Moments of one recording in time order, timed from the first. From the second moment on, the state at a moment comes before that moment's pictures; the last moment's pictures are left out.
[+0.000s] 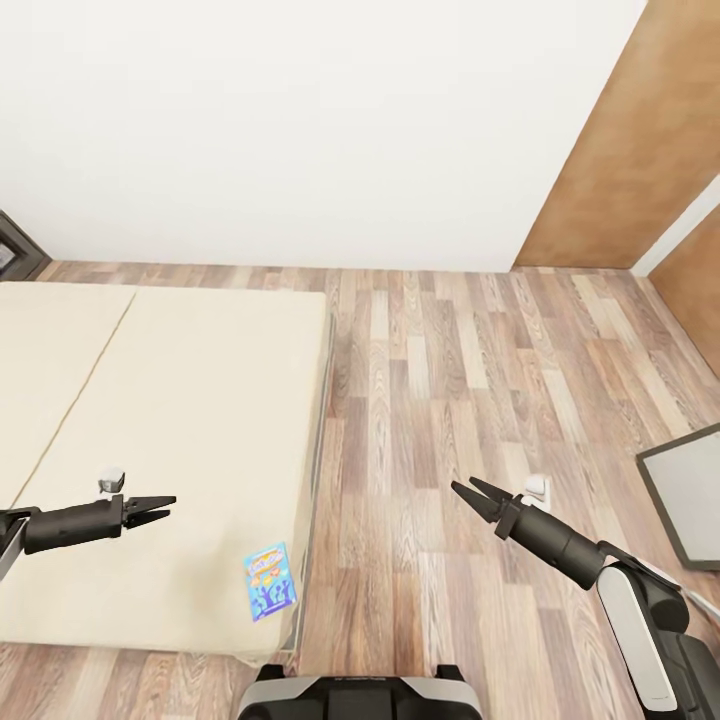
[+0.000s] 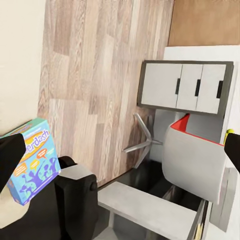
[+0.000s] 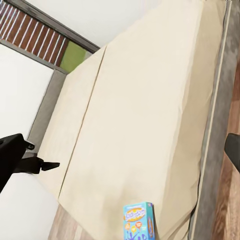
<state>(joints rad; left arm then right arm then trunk) -0.86 0.52 0.32 -0.36 -0.17 0.64 -1.54 -0.26 -0.12 -0.20 -1.56 -0.53 0.61 0.84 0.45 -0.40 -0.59</state>
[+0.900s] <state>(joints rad) -0.86 0.51 0.32 -0.36 -0.17 0.63 -1.54 -0.26 -0.12 -0.20 -1.56 -0.52 0.61 0.84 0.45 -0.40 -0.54</state>
